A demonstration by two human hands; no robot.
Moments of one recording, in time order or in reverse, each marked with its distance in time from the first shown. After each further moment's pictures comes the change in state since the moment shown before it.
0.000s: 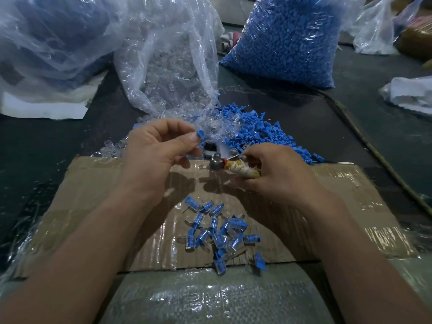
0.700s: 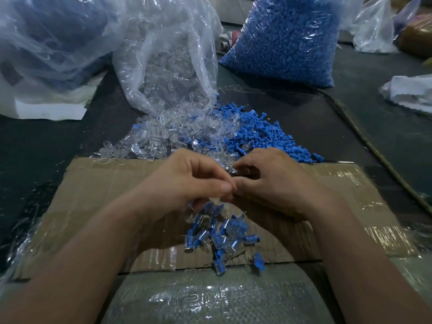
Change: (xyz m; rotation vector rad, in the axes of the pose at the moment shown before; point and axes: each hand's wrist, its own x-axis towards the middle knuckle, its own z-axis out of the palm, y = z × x) left_hand -0.012 -0.001 0.003 0.208 -0.607 -0.176; right_hand -0.001 -0.004 -0.003 -0.063 -0.136 -0.037
